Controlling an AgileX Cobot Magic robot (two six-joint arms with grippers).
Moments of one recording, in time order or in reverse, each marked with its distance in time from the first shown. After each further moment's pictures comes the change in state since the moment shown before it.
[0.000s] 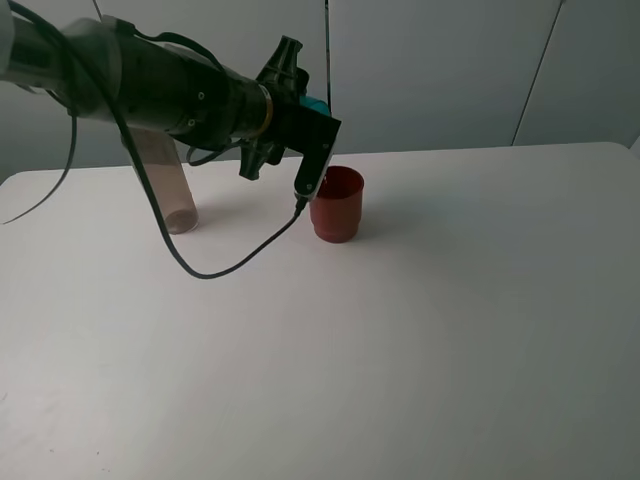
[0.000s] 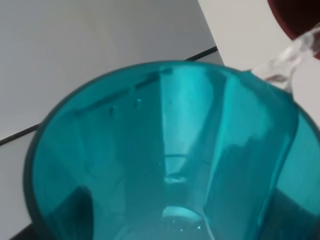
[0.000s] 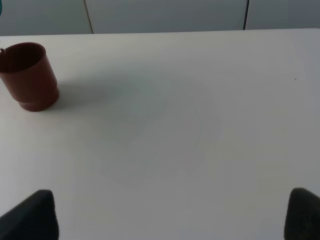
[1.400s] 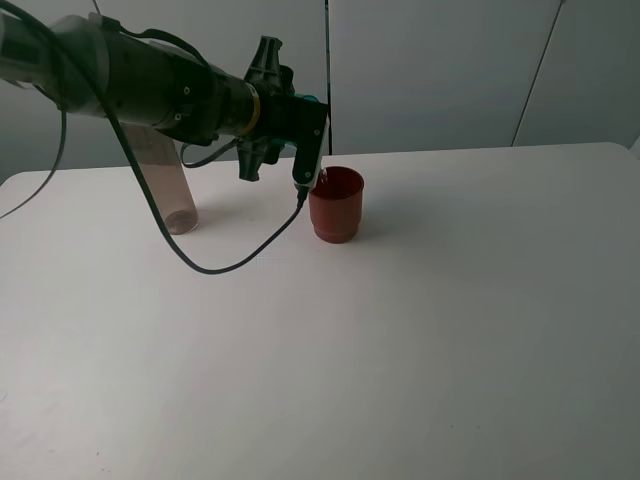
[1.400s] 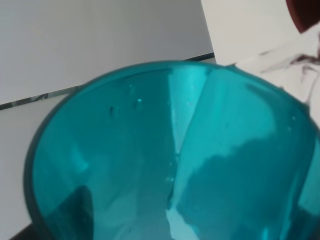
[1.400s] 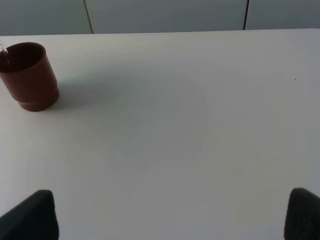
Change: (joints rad) left arm 0.048 0.000 0.000 -0.002 -0.066 -0.150; right arm 0.000 0.000 0.000 0.000 0.000 0.000
